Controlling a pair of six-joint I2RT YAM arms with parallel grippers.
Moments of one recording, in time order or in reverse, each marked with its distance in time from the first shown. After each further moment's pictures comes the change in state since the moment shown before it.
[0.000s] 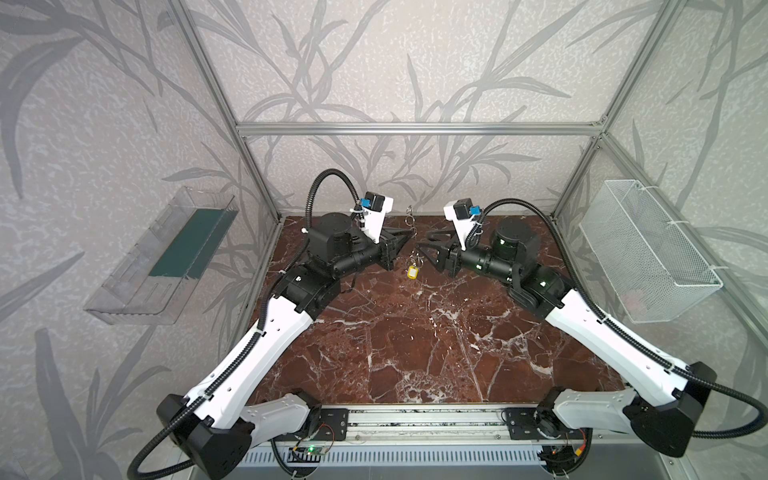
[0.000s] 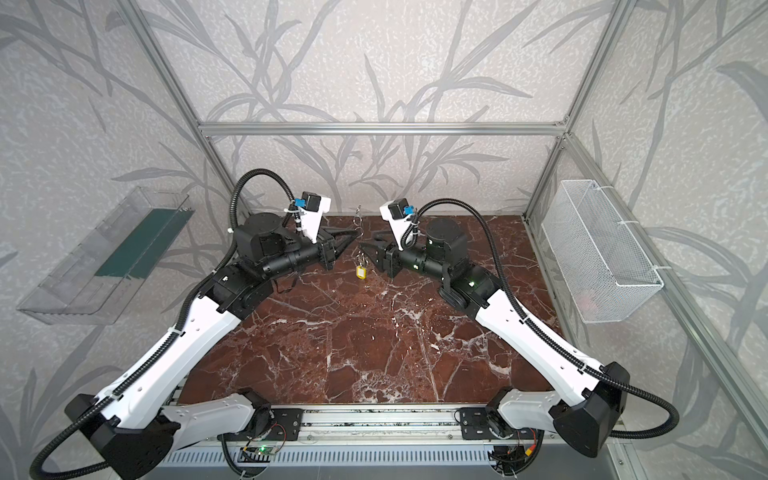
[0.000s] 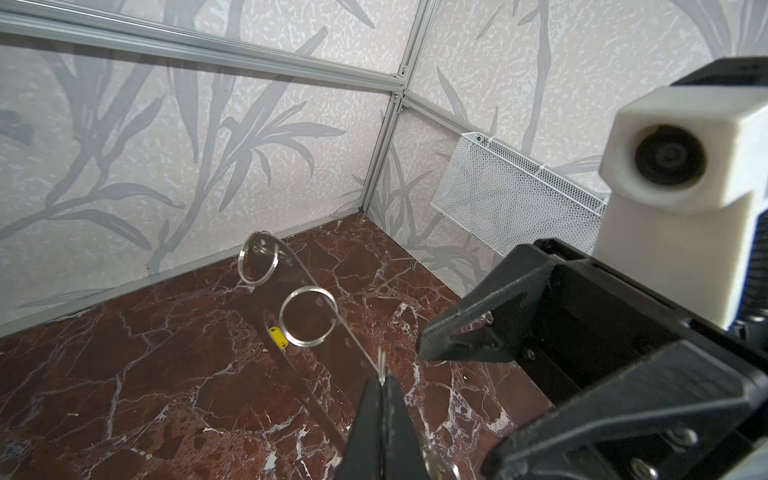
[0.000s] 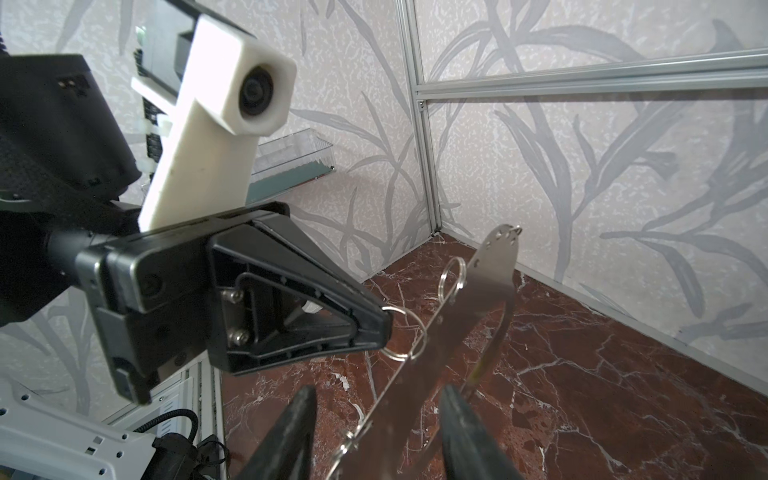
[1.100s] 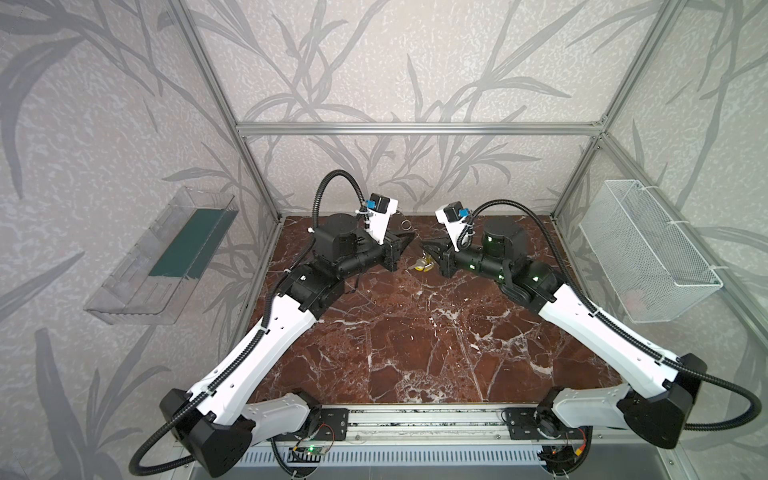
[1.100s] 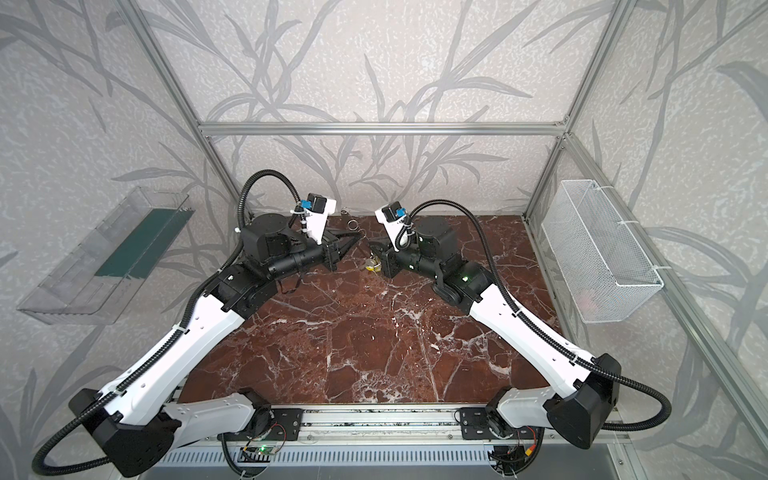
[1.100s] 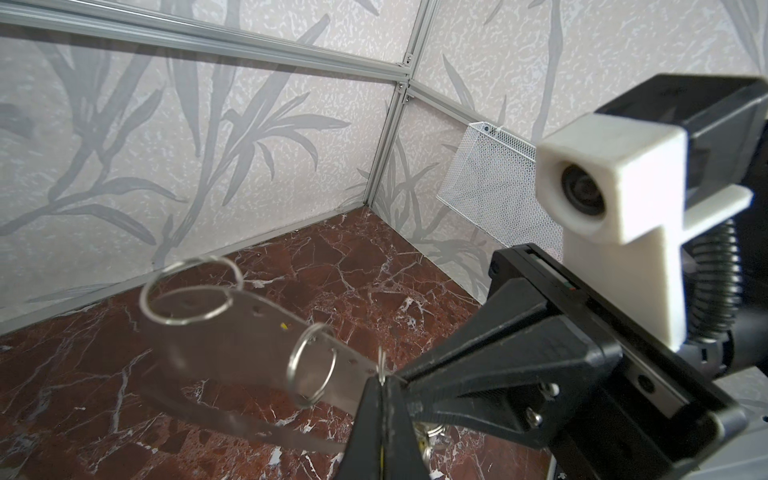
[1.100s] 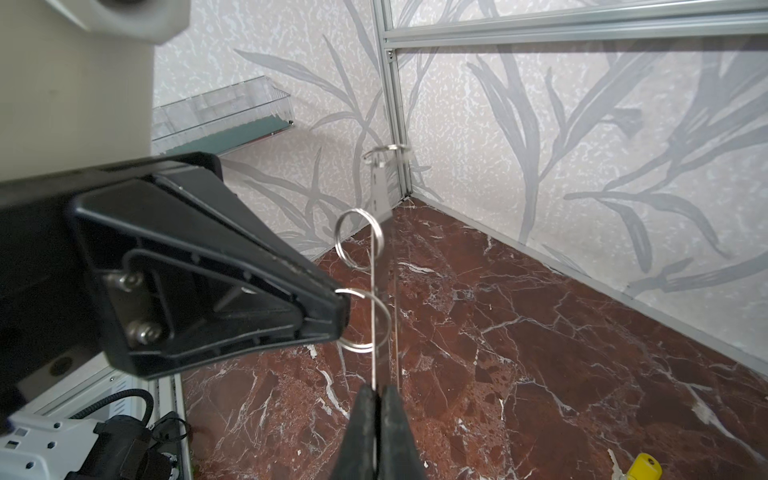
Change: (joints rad) left arm -0.021 0.017 0.000 -0.008 -0.043 0.020; right arm 0.002 0.037 0.020 -0.106 0.074 -0.066
